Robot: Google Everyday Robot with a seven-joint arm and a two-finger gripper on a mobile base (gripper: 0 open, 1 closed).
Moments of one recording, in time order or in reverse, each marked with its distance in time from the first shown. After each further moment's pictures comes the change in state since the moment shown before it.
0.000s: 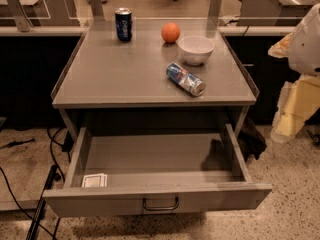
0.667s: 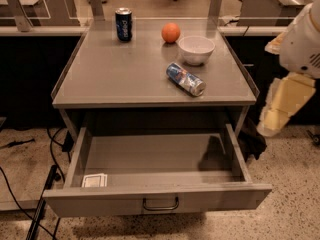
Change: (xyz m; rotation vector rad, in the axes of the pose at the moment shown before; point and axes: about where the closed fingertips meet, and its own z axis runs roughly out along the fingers) arm -0.010 -0.012 0.007 0.050 -0.015 0.042
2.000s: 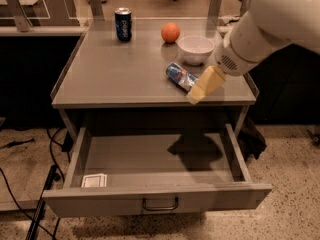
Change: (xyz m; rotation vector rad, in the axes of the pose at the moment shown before) arm -0.075 -0.081 0.100 0.187 -0.145 0.403
